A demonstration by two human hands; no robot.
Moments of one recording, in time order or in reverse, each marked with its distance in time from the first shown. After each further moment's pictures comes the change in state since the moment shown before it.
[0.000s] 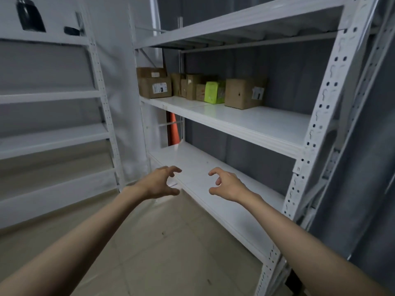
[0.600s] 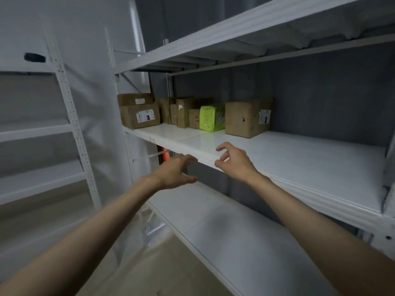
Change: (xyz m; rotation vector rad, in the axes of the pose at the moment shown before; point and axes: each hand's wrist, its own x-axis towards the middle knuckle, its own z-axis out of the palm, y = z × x) left_hand 0.291 -0.019 -0.081 0.042 0.159 0.238; right_hand 0.280 -0.008 -0.106 0.099 0.393 -0.100
